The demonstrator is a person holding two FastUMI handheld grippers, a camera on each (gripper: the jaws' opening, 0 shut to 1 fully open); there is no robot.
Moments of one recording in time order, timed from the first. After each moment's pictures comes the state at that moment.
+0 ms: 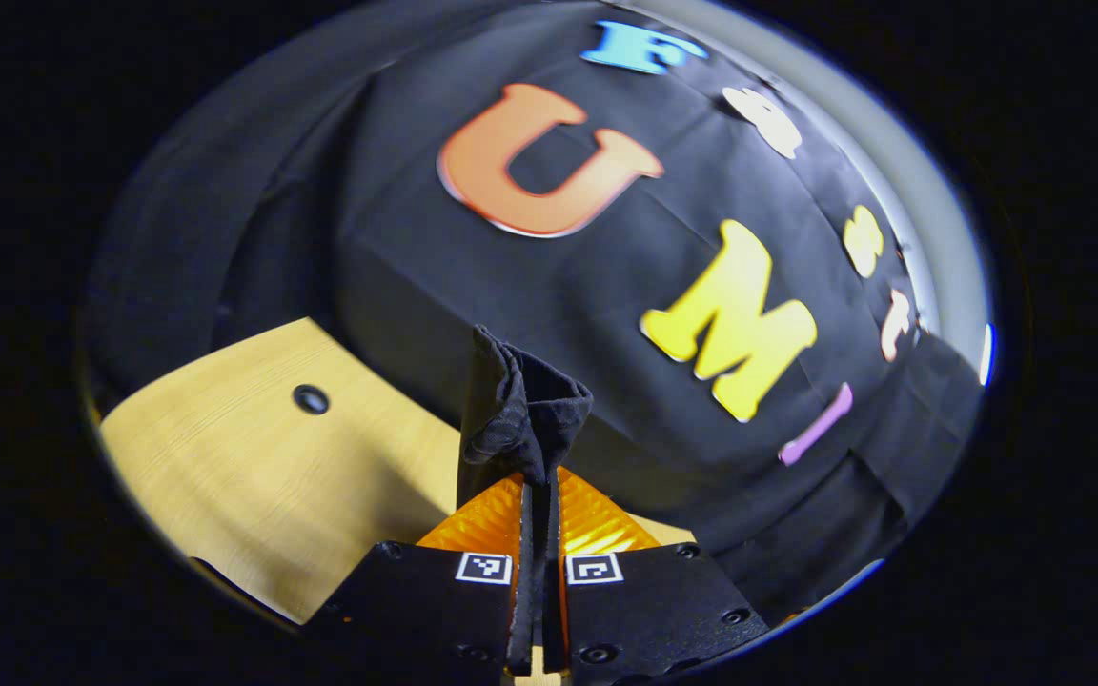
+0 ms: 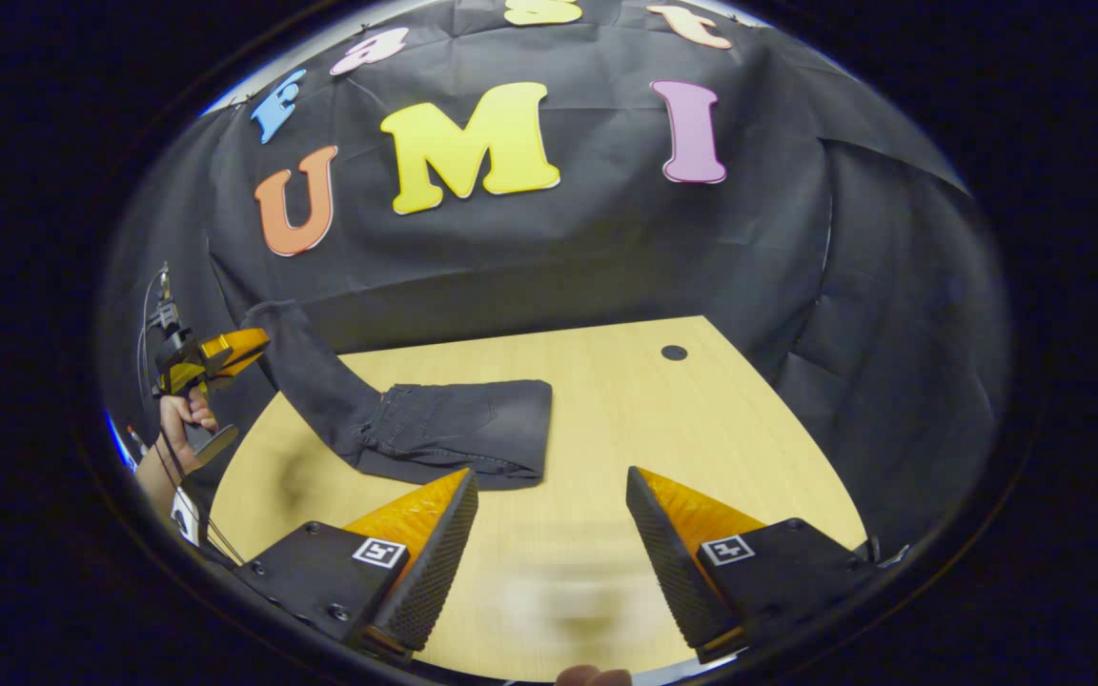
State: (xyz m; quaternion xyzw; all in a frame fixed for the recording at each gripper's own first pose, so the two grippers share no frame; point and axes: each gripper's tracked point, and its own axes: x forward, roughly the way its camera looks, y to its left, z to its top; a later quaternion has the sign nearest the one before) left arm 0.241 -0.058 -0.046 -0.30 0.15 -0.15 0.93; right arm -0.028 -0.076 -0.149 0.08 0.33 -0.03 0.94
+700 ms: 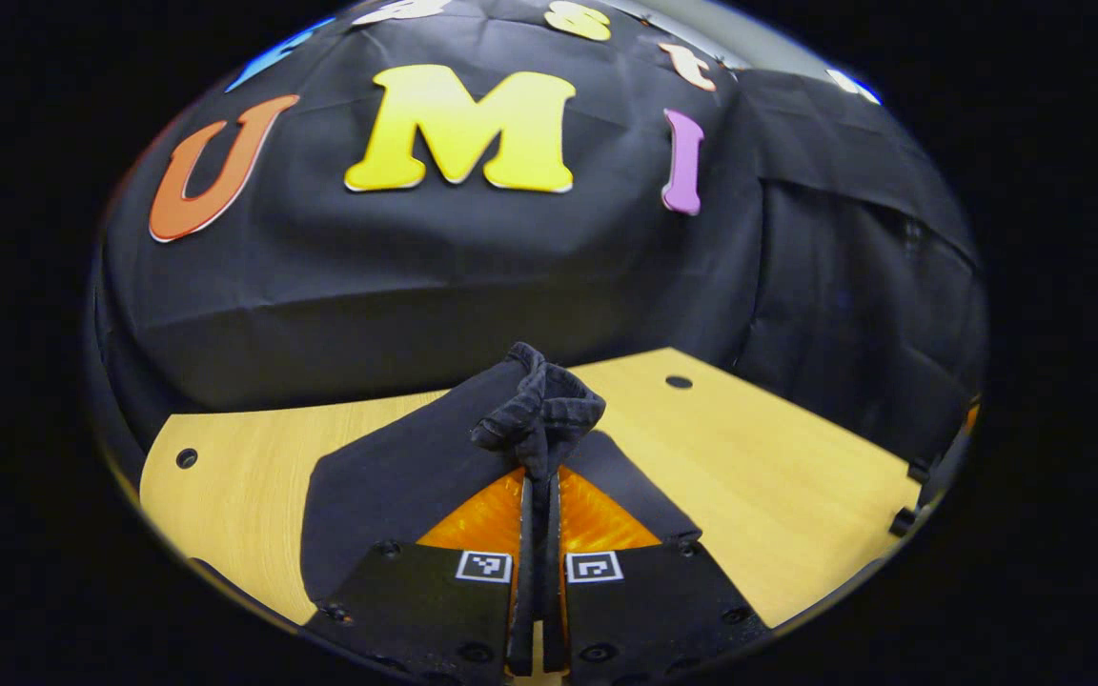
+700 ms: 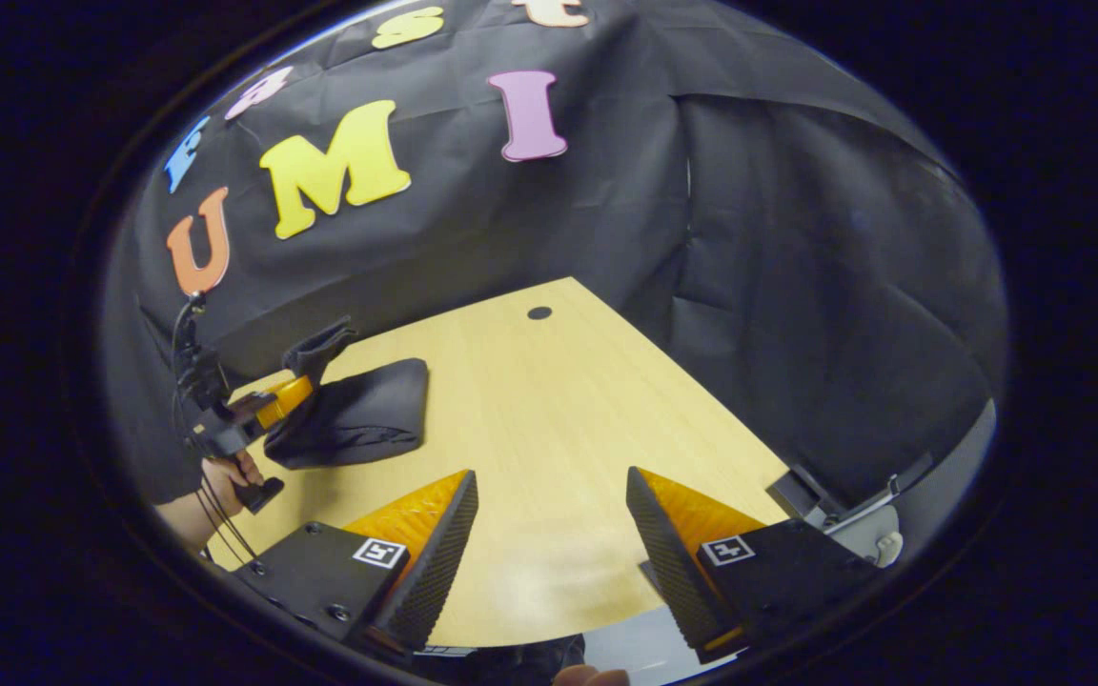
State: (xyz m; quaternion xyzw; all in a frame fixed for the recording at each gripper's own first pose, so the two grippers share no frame) left arm 0.220 -0.248 -0.171 0.04 0.20 -0.29 0.93; right arm -0.126 -0.193 -0.173 0.14 0.35 -0.17 0.91
